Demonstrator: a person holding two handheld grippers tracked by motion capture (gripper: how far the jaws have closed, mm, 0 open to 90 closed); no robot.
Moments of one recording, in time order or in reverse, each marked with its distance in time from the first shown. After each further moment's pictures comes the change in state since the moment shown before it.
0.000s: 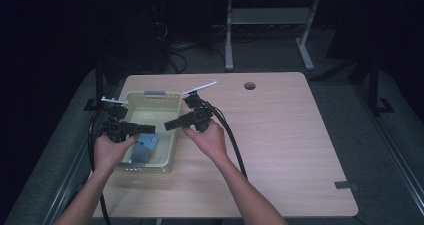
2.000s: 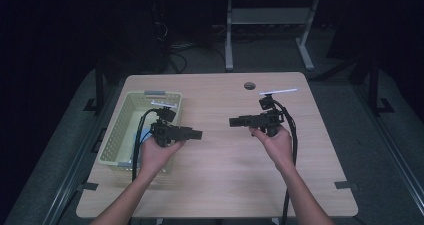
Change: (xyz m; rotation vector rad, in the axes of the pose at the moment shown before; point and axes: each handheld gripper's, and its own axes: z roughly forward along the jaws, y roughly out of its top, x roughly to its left) left arm -0.096 0.002 0.074 0.020 -0.194 0.136; right arm -0.076 -0.072 -0.147 -0.161 -0.088 0.143
